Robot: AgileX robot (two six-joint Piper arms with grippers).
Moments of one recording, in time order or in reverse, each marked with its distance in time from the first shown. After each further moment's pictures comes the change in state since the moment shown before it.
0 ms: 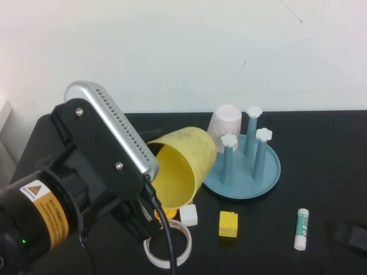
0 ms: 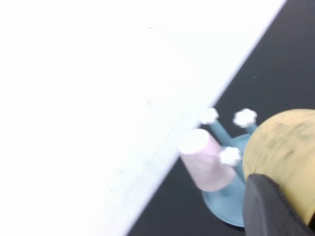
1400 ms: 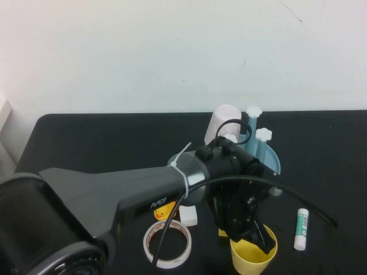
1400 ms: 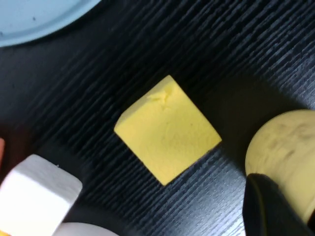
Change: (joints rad) right arm 0.000 -0.713 0.295 -0.781 -0.488 0.808; left arm 0.000 1.163 -0.838 -1.159 0.641 0.611
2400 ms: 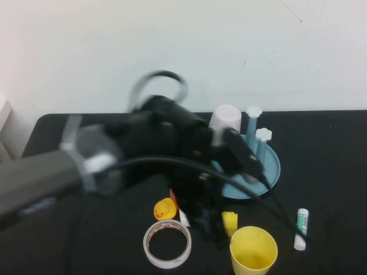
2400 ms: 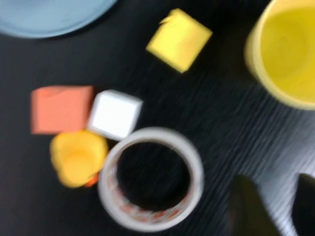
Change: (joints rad) right arm 0.000 0.000 0.000 0.000 -0.004 0.029; left arm 0.048 -0.391 0.210 0.025 0.109 0.344
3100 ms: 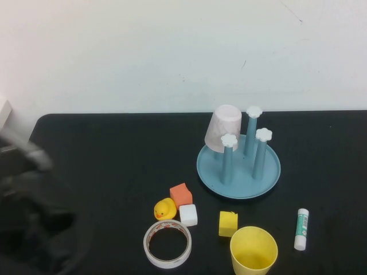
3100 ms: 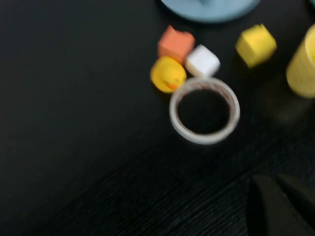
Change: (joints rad) right arm 0.000 0.000 0.000 0.000 -0.010 0.010; left arm 0.558 -0.886 0.598 -0.400 -0.104 0.209
